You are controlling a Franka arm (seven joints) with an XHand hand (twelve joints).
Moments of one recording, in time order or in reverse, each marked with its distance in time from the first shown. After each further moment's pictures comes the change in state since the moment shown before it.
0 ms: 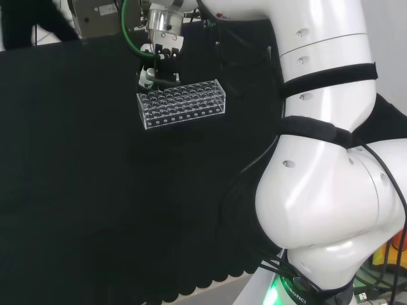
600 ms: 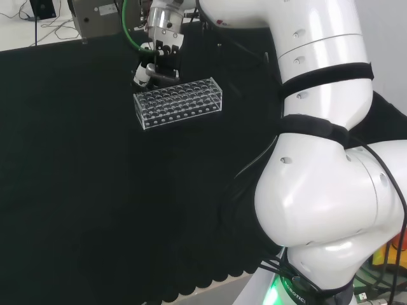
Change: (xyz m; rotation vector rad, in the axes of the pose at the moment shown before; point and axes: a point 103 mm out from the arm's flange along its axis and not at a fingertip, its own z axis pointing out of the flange) arm 0.004 0.004 -0.009 0.065 0.052 -0.034
